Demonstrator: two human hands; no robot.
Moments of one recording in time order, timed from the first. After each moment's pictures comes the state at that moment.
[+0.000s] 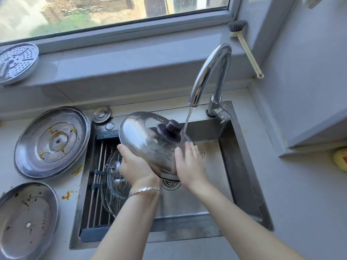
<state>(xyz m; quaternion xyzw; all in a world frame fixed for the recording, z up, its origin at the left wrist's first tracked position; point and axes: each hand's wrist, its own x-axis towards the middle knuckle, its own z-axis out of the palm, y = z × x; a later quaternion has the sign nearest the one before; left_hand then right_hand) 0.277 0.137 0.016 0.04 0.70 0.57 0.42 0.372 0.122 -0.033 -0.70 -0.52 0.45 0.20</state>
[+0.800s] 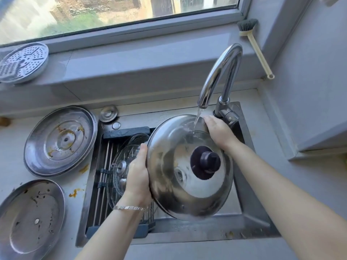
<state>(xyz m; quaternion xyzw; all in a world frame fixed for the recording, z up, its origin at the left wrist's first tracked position) 0.243 0.123 0.005 0.20 0.60 0.47 0.61 0.441 0.206 -0.027 -0.65 -0.54 0.45 0.28</state>
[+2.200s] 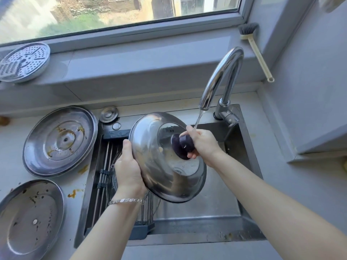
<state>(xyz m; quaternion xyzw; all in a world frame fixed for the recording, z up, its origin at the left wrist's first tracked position) 0.241 0.139 0.027 0.14 0.64 0.57 0.50 0.396 0.185 -0.015 -0.59 -0.37 0.63 0.36</state>
